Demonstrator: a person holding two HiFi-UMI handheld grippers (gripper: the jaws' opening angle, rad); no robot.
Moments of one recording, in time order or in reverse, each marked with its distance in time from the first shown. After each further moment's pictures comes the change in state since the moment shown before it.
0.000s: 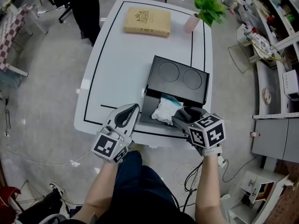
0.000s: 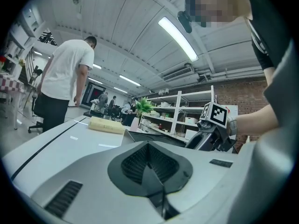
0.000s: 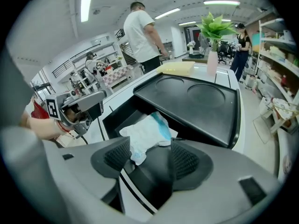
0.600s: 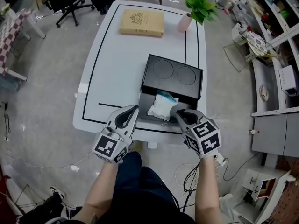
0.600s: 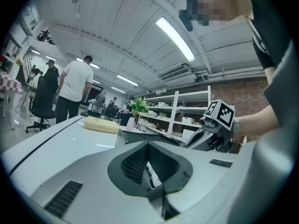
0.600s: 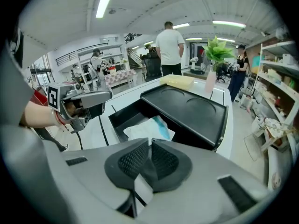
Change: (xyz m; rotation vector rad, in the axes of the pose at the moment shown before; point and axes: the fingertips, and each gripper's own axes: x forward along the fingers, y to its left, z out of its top) left arm -0.009 -0.026 -0.001 0.003 0.003 -0.028; right arm -0.029 0.013 -0.004 -0.140 -0.112 -0.102
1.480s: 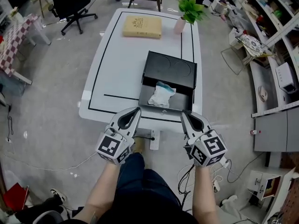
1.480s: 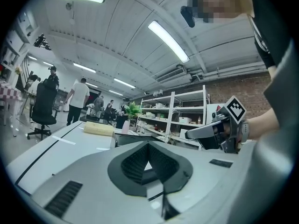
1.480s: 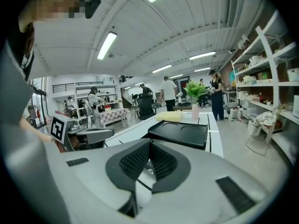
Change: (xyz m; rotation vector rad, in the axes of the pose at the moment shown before) left arm -0.060 -0.056 0.007 0.048 -0.019 -0.004; right arm -0.105 0.052 0.011 0.144 -0.516 -0.085
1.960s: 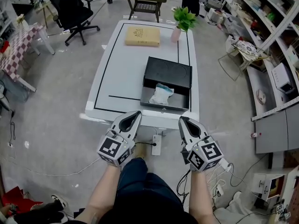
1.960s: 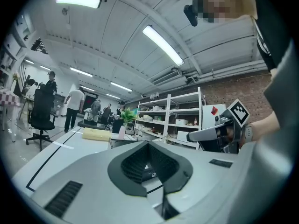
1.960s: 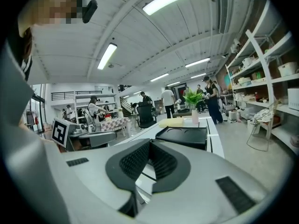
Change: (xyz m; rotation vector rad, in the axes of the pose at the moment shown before) left arm -0.044 -0.039 0.026 0.033 -0.029 -0.028; right arm -0.057 0.045 0.006 0.050 -0.111 -0.010
